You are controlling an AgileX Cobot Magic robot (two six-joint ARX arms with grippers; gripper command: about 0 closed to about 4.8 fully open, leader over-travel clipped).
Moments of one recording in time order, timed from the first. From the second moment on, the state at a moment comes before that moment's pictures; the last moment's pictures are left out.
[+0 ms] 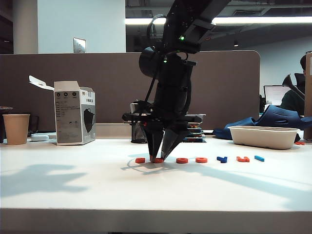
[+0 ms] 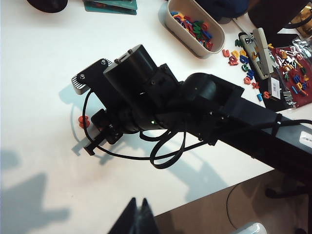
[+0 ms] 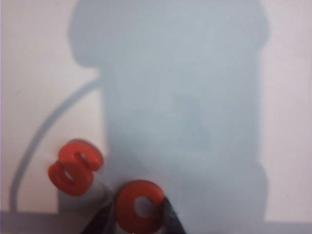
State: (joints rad) left arm -0.65 1.28 1.74 -1.11 0.07 -0.51; right arm 0.62 2.20 1.77 -0.77 -0.02 0.10
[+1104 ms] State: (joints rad) left arm -0.65 1.28 1.74 -1.11 0.07 -0.51; right arm 0.63 2.17 2.00 -1.16 0.07 0.38
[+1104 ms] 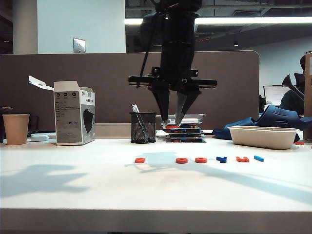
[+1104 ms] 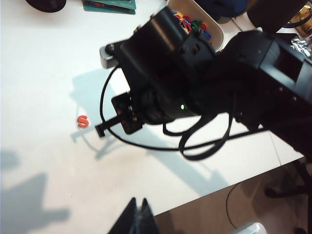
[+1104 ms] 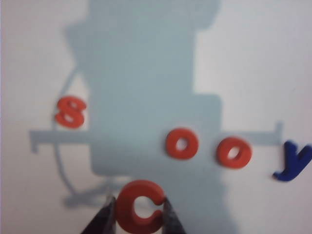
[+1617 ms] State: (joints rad) left arm -0.65 1.28 1.74 -1.11 0.07 -0.51; right arm 0.73 2.06 1.71 -1.06 0.07 0.51
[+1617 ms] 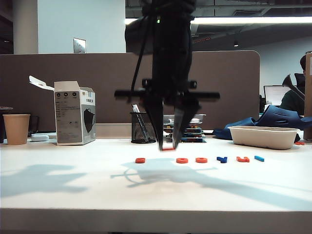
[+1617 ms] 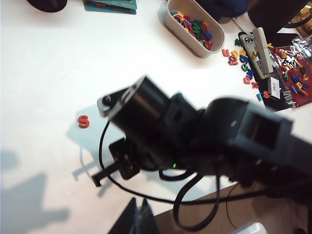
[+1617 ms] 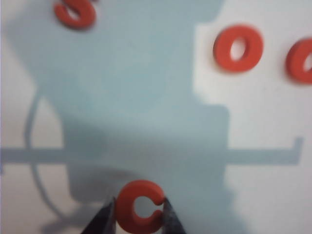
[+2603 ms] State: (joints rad) left arm -0.65 1.28 1.74 -1.11 0.07 -0.51; right arm 0.75 2.06 1.59 -0.94 0.03 0.58
